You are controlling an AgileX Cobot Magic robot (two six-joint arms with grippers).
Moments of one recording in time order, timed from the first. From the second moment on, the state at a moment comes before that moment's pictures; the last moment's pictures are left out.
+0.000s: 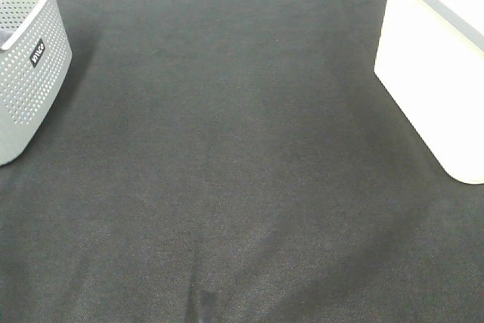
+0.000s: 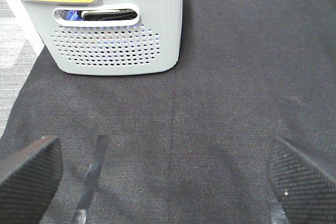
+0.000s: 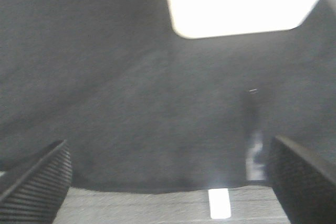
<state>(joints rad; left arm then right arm) -0.01 0.00 -0.49 0.06 1.05 -0.04 -0.01 0.00 -0.50 -0.02 1.23 -0.05</state>
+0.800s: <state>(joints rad) -0.01 0.00 -0.49 0.06 1.05 -0.04 -0.01 0.00 -0.46 0.02 1.12 -0.05</state>
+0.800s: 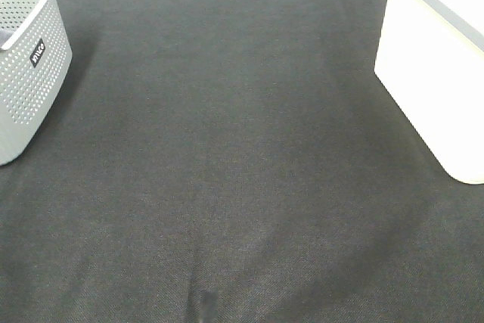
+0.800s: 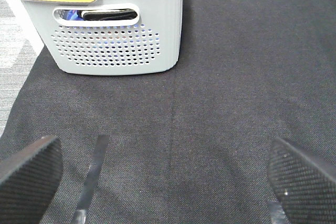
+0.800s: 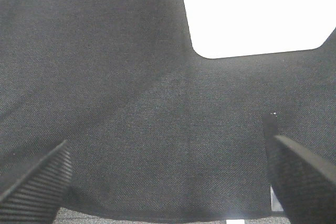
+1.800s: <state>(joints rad) -0.01 0.00 -0.49 0.06 1.05 -0.04 -0.01 0.00 -0.46 0.02 1.11 -0.05</state>
